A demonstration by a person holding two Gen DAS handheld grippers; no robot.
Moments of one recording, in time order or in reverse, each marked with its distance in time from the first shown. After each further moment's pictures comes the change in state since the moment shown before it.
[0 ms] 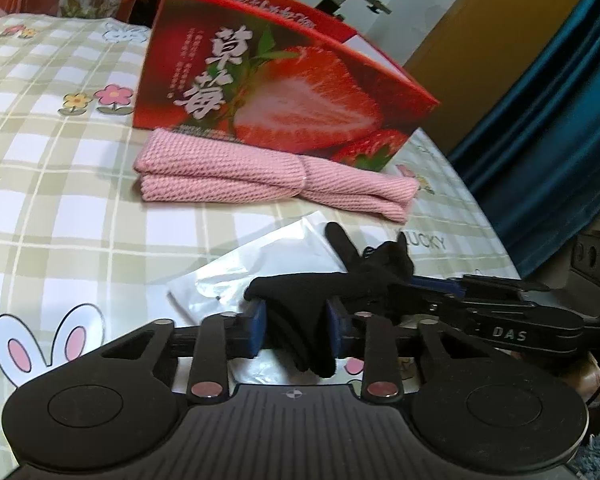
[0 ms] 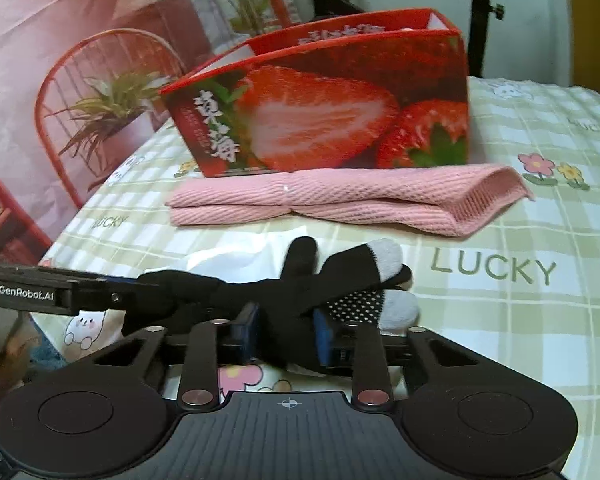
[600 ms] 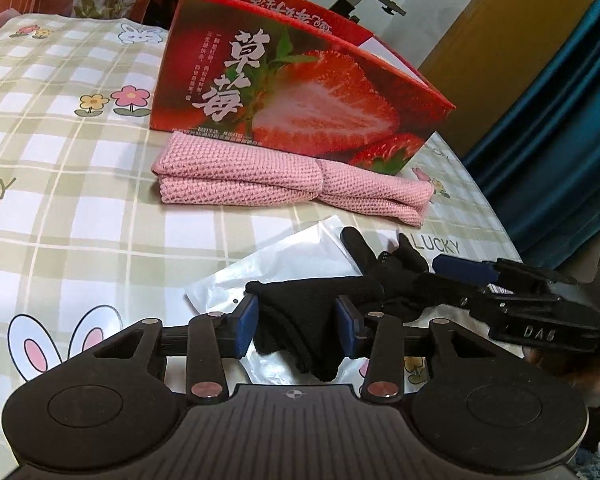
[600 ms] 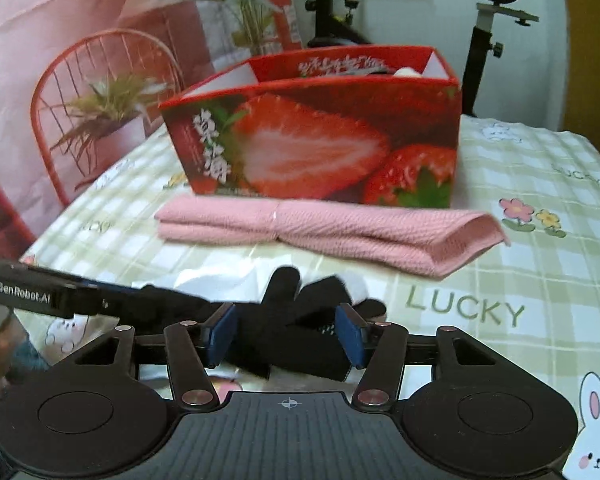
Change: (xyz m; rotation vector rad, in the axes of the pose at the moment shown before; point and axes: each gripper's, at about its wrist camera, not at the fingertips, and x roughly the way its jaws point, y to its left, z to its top) left arm -0.004 0.003 0.003 -0.025 0.005 0.049; right arm -0.011 0.007 0.009 -0.081 -0.048 -0.069
